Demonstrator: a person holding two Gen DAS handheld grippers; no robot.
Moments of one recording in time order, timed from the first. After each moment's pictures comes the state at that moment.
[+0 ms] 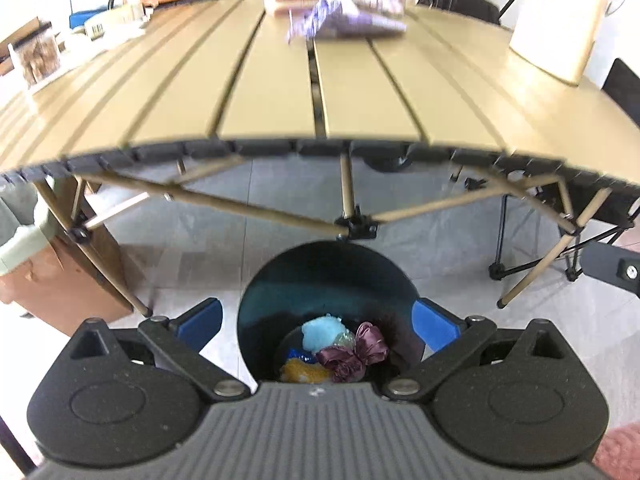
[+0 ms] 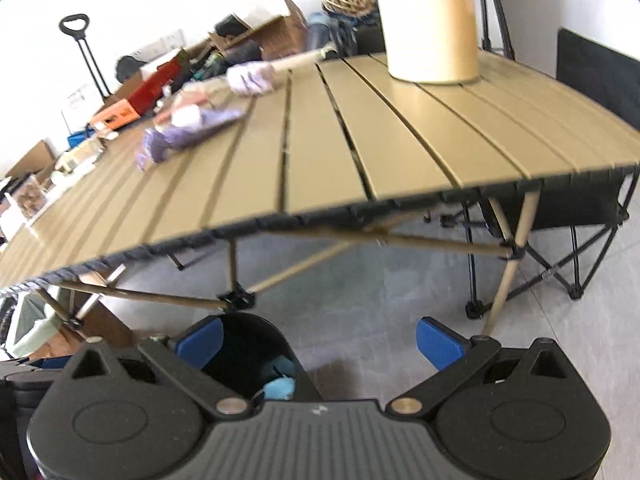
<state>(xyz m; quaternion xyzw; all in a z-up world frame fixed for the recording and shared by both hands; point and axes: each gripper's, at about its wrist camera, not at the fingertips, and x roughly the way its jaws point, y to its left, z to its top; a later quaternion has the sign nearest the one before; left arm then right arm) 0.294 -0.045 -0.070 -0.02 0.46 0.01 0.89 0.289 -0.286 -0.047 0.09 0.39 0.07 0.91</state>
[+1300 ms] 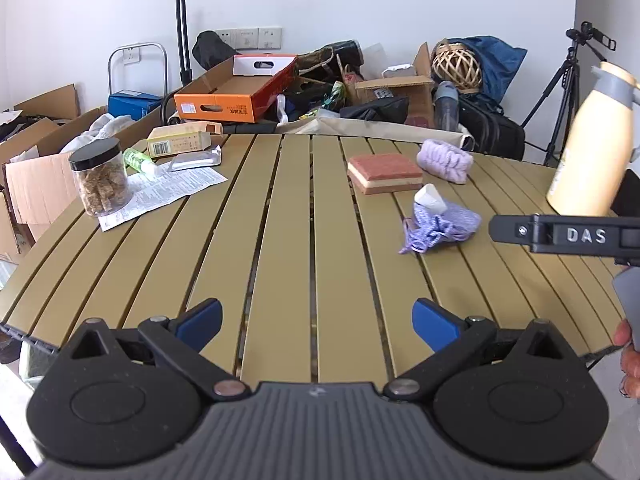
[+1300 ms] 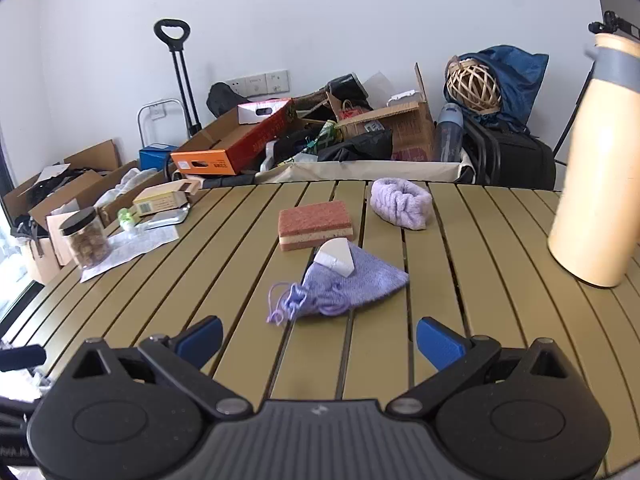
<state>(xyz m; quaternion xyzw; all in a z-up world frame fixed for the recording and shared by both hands) 0.345 0.076 0.042 -0.03 0.33 0.04 0.94 0.434 -0.141 0.051 0.02 0.31 0.16 0.94</state>
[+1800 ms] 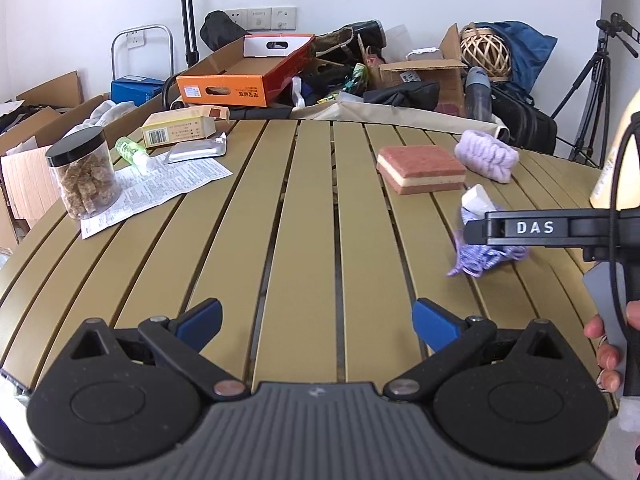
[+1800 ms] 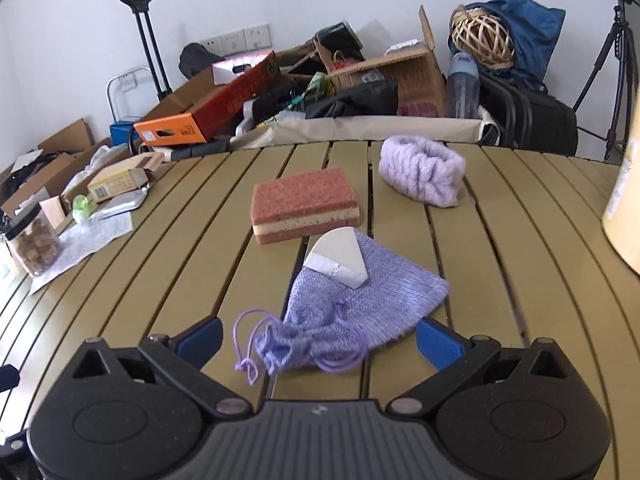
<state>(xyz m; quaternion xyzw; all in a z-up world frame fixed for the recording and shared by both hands) 0.416 0.091 0.012 -0.04 0.35 0.06 0.94 0.538 -0.101 -0.003 0.02 0.37 0.14 0.92</state>
